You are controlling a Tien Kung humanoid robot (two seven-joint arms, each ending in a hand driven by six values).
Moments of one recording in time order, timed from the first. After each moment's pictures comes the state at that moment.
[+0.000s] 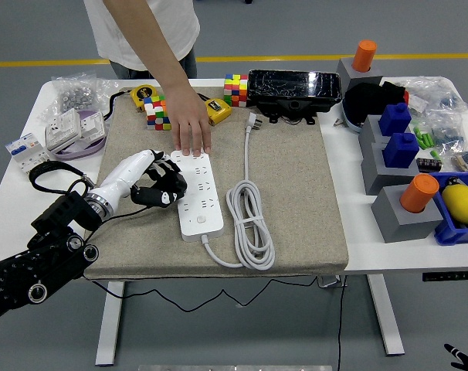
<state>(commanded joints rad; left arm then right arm) -0.52 0.33 -0.69 -1.06 1.55 0.27 -0.02 0.10 -0.28 0.93 0.34 -0.55 -0.01 -0.13</state>
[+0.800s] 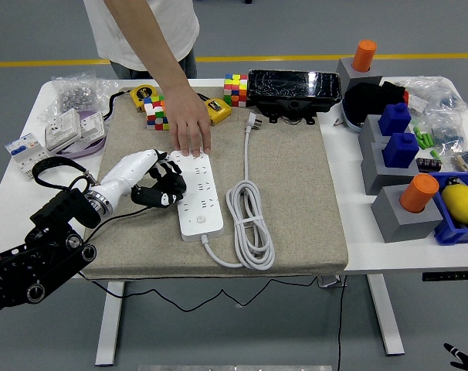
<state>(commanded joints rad) -0.54 0.34 -0.67 -1.06 1.64 0.26 -0.04 0.10 -0.28 0.93 0.34 -0.55 -0.01 -0.13</state>
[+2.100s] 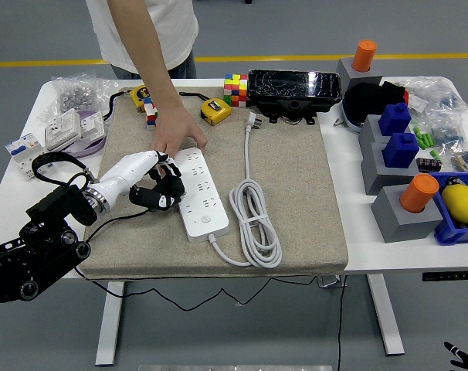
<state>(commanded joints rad) -0.55 0.37 -0.65 -1.06 1.63 0.21 -0.06 0.11 -0.28 0.93 0.34 -0.55 -0.01 -0.13</state>
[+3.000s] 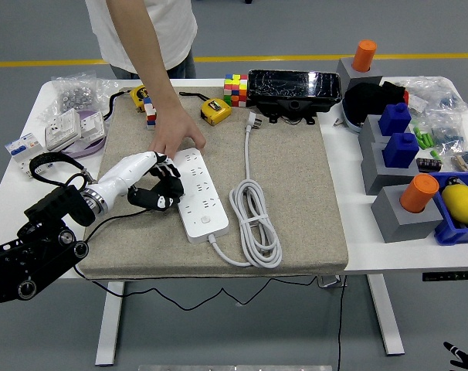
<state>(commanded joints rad) -0.55 0.38 -0.65 -1.06 1.60 0.20 -0.07 0.11 -0.28 0.92 0.34 -0.55 -0.02 -0.13</state>
